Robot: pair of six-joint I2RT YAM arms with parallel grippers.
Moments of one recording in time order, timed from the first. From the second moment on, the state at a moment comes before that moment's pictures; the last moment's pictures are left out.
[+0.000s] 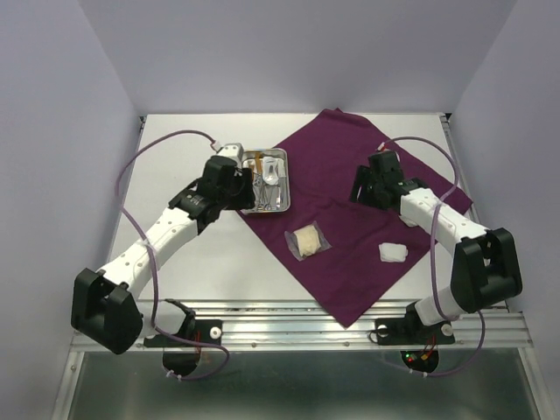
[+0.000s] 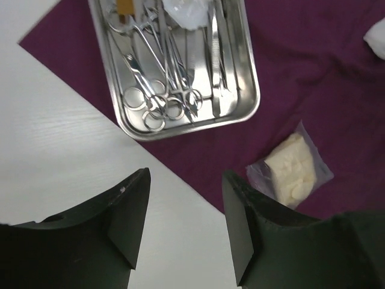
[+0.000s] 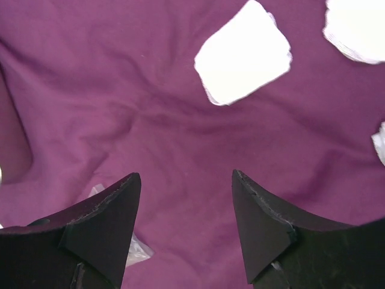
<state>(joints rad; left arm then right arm) -0.45 1.24 1.01 -0.44 -0.10 -0.39 0.31 1.49 1.03 -0.40 0.15 0.52</state>
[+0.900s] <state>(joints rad) -0.82 1.65 0.93 -0.23 -0.06 -0.66 0.30 1.47 1.02 -0.41 0.15 0.50</state>
